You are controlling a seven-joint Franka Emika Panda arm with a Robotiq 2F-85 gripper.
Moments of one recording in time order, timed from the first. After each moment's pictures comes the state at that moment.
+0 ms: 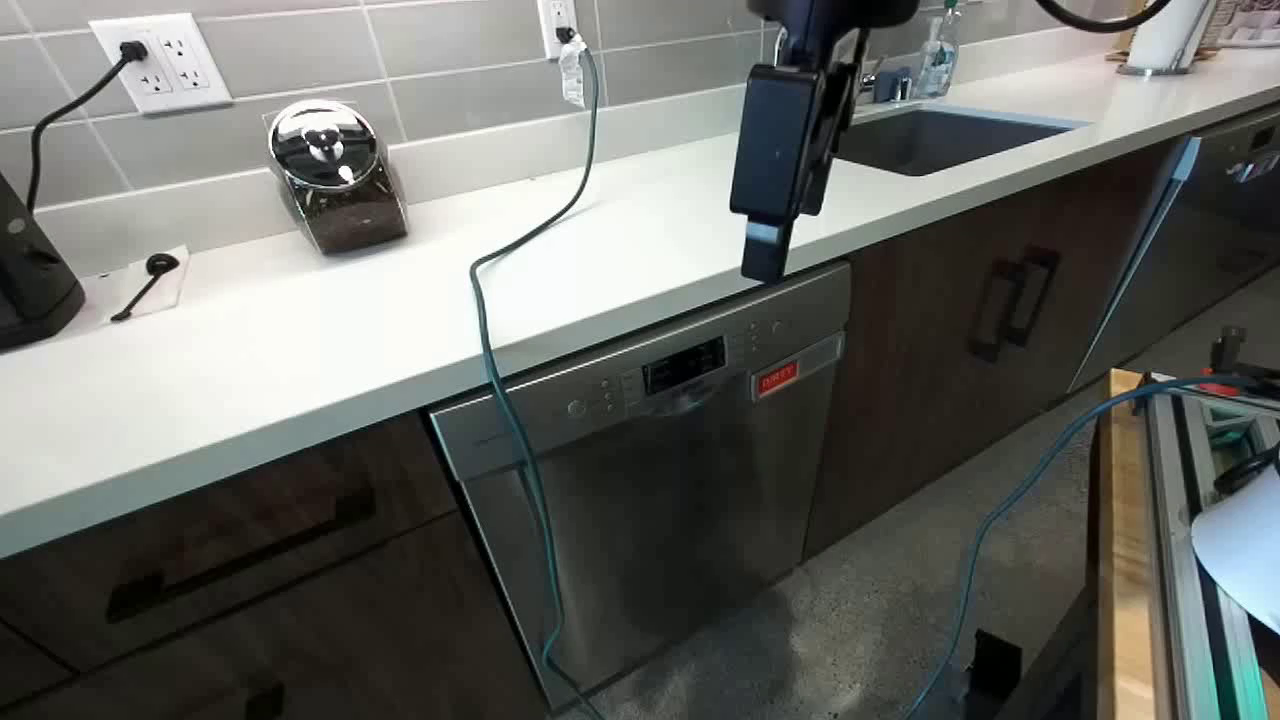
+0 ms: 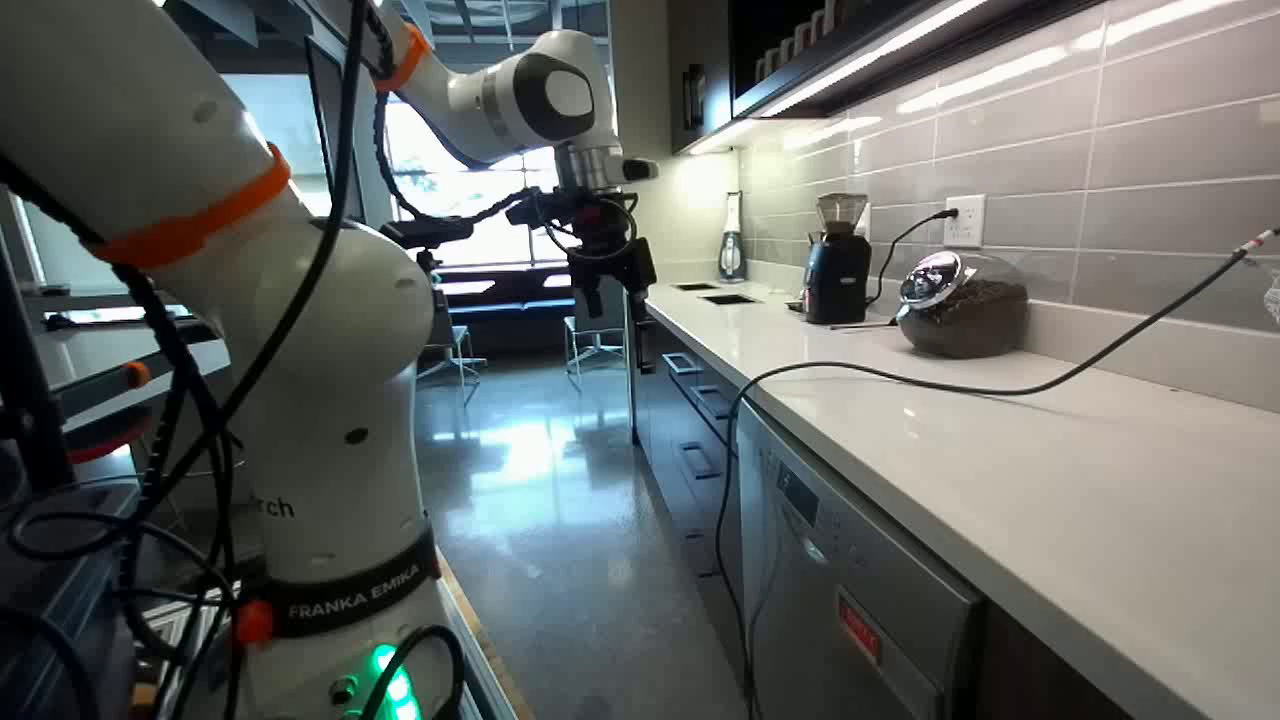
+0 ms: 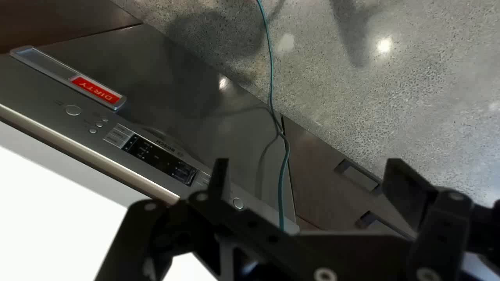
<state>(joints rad) 0.17 -0.58 0.29 -2.68 0.06 2.24 0.23</state>
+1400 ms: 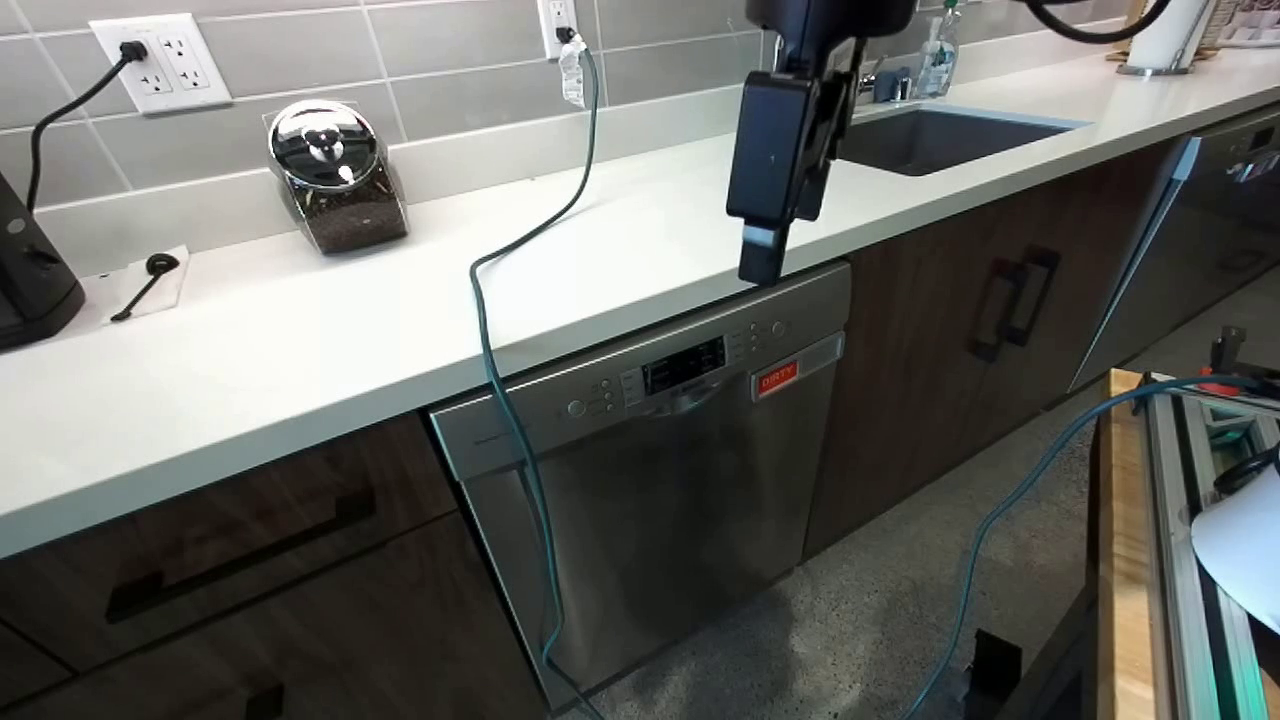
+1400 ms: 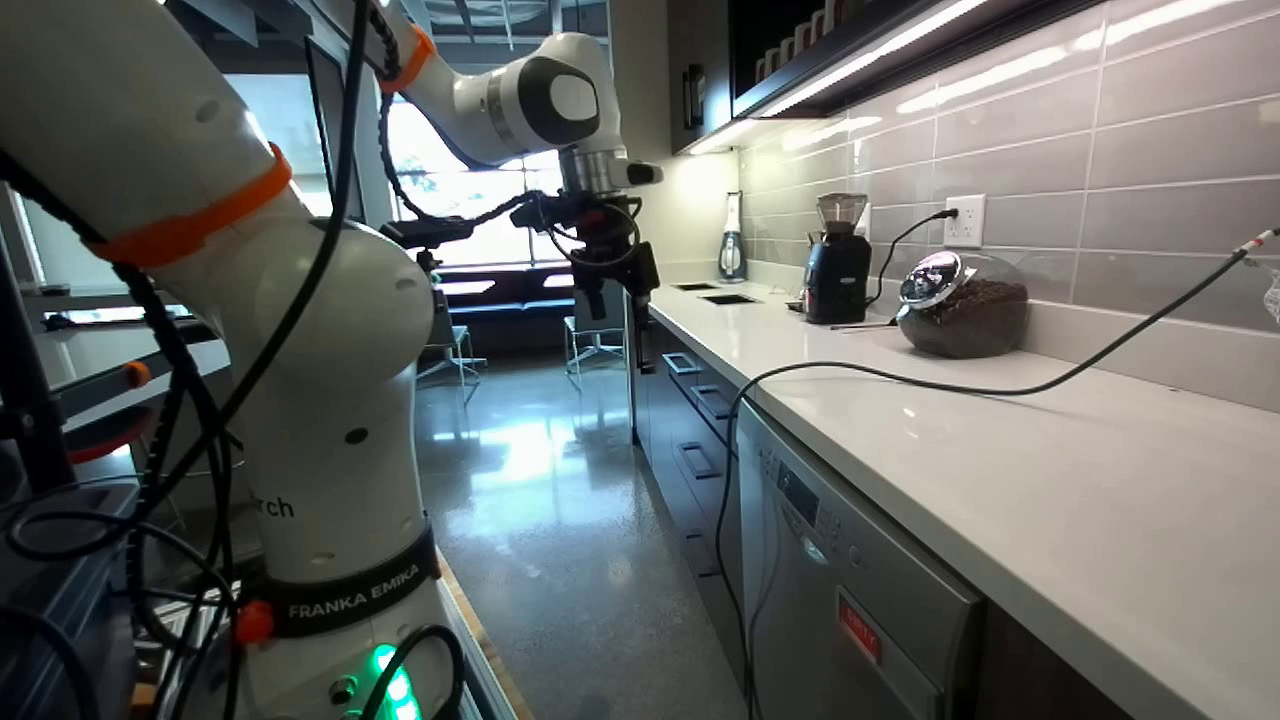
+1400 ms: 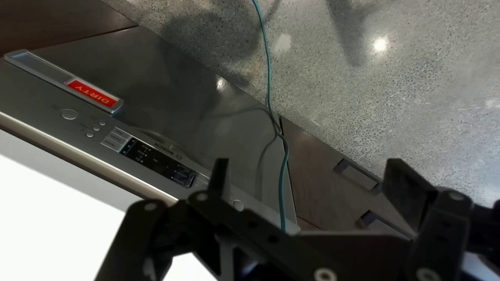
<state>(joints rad) 0.17 -0.56 0.27 -2.69 0.06 2.26 0.22</state>
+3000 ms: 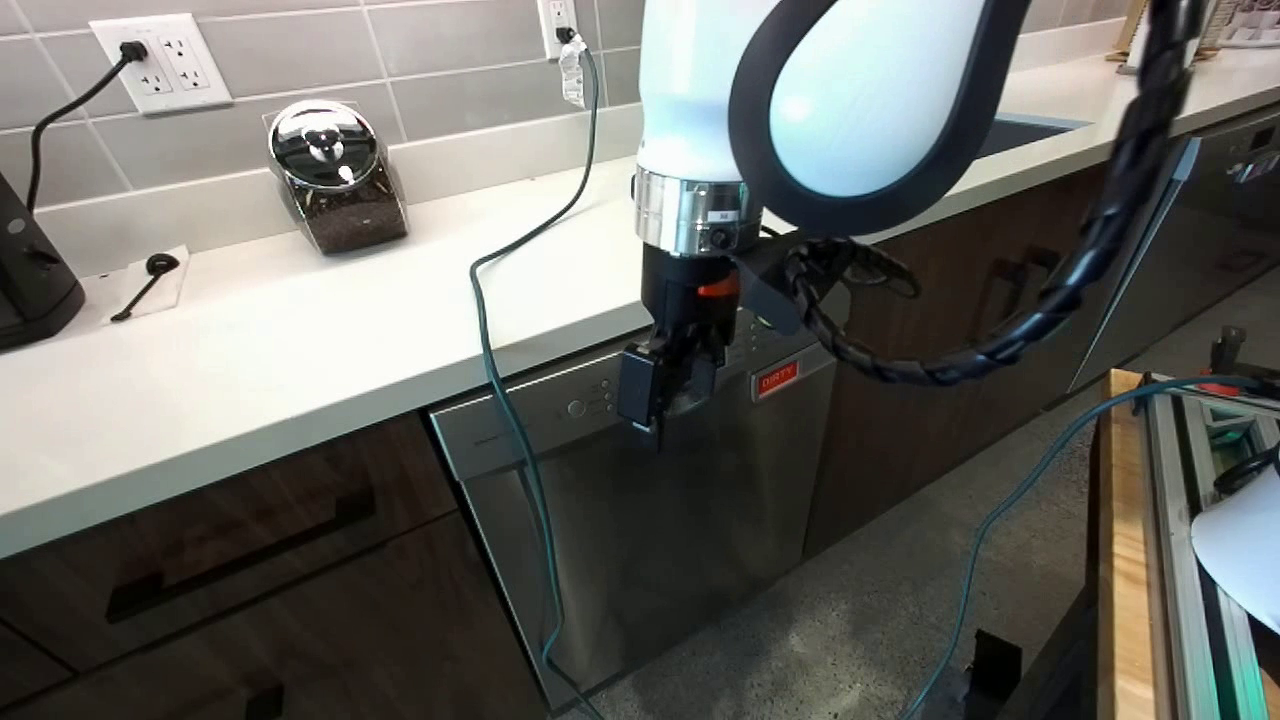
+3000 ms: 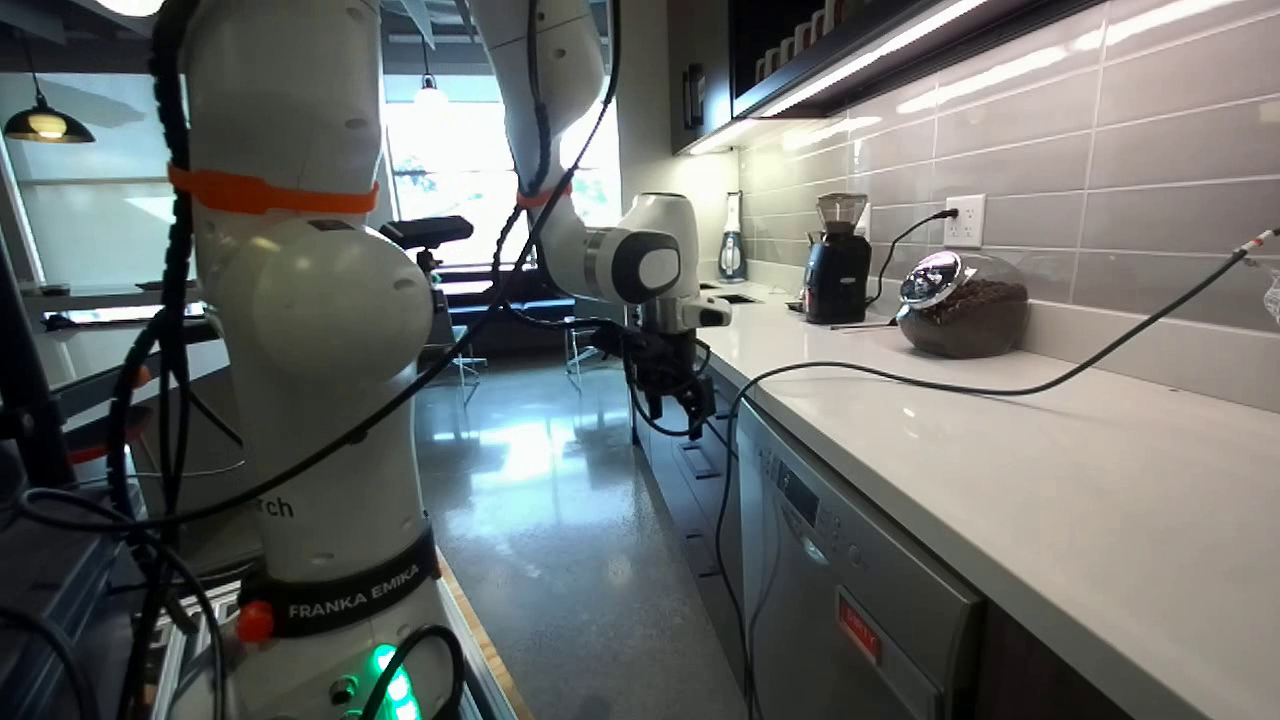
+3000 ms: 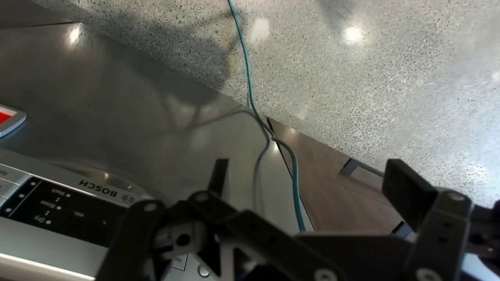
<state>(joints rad) 0.16 0.10 0.15 -2.59 0.07 2.81 0.17</state>
